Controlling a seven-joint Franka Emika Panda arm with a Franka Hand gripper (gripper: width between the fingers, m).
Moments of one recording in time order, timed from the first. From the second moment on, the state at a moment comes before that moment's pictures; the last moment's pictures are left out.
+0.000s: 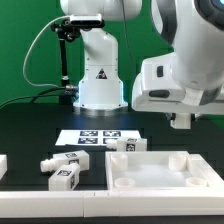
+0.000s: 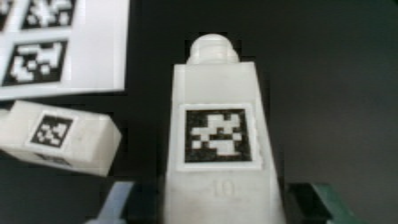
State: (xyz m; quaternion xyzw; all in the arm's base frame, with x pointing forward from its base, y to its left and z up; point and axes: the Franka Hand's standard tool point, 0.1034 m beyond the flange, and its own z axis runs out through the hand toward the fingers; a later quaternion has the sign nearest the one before) arm 0.496 0.130 0.090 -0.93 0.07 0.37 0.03
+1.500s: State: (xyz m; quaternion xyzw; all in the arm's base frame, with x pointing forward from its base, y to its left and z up) arm 0.634 0.103 0.154 -0.98 -0.03 -0.18 0.04
